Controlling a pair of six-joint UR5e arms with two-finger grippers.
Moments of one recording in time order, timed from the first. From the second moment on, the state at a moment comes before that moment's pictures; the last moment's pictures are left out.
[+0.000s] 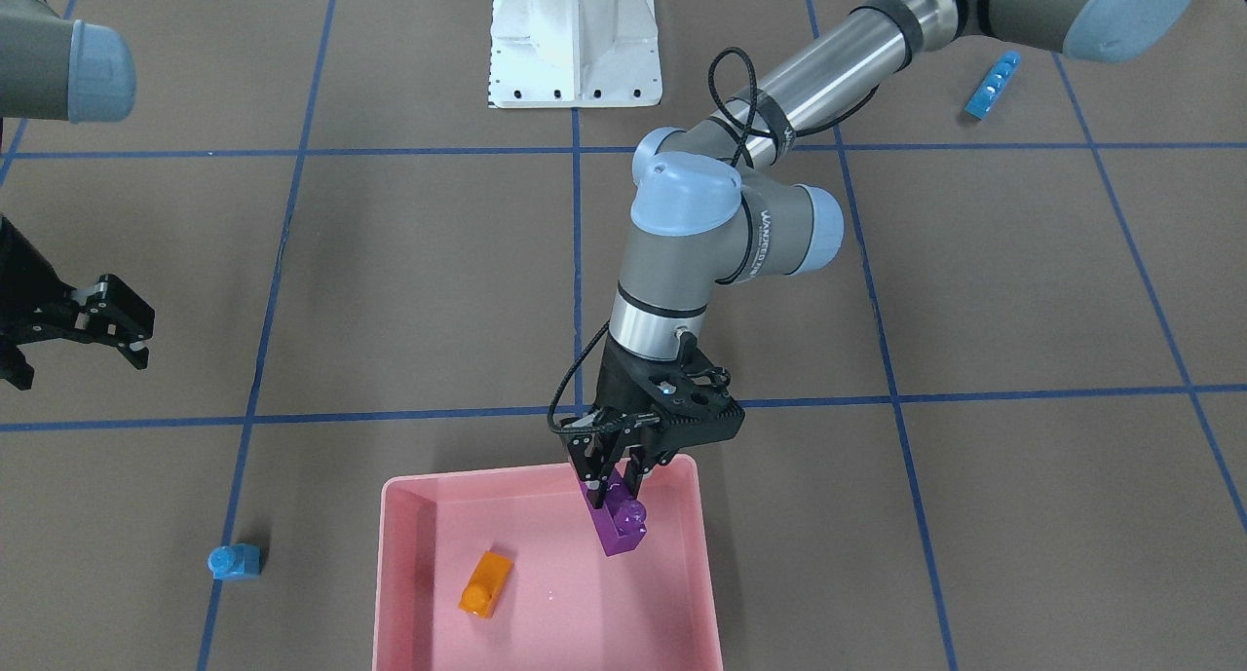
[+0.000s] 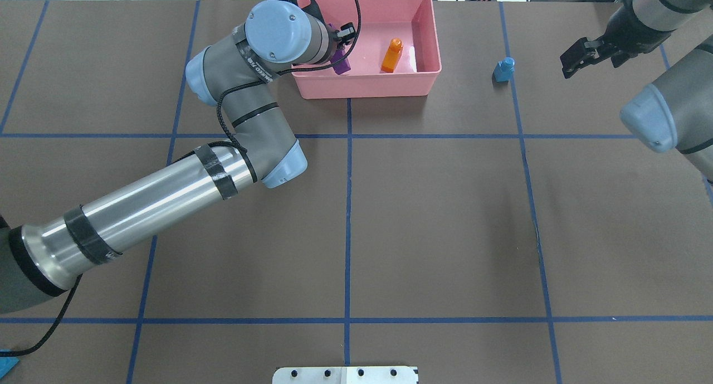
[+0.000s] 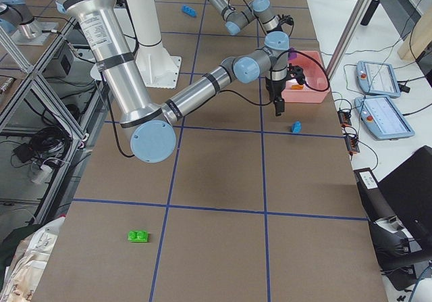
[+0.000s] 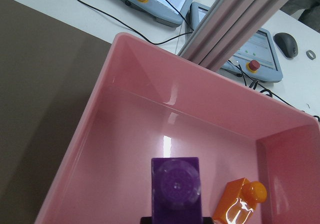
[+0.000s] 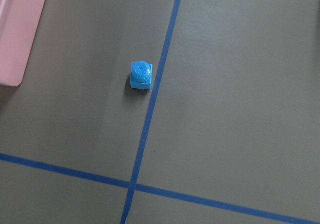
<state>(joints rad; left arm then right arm) -0.71 -2.58 -1.05 -2.22 -1.57 -1.48 1.11 -1.16 1.73 -1.59 2.11 0.48</state>
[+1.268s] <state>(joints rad) -0.72 -2.62 -0.96 -2.15 -1.57 -1.44 1.11 -1.09 1.54 -1.47 2.10 0.48</state>
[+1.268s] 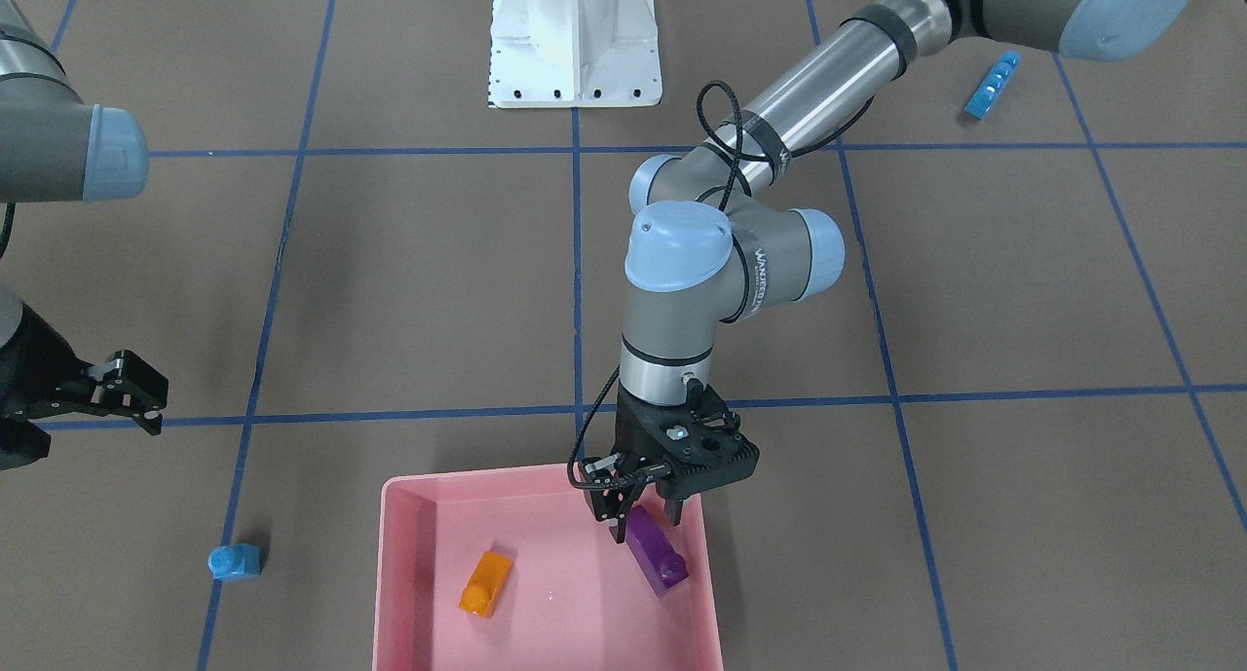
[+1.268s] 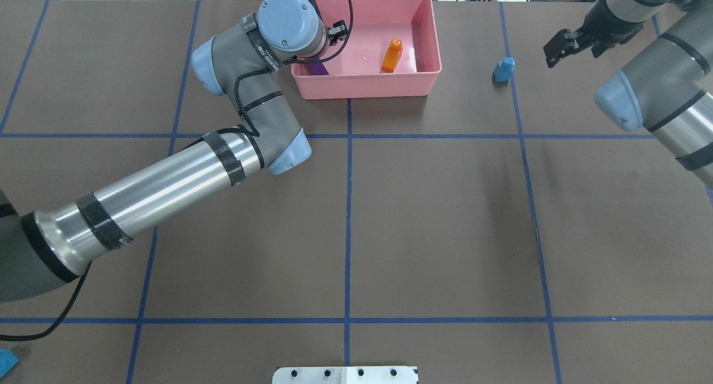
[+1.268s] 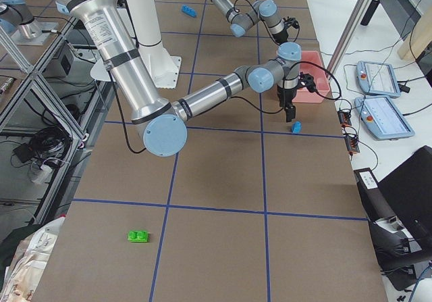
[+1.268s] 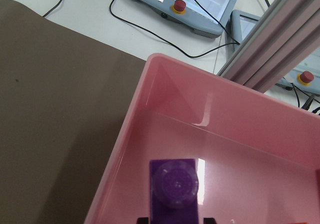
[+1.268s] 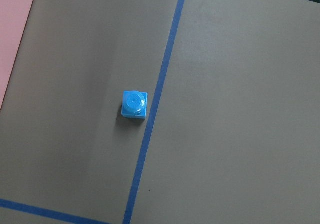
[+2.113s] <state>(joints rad) -0.74 -2.33 -1.32 -2.12 -1.68 -1.10 1.05 -0.90 1.15 -1.15 2.08 0.65</state>
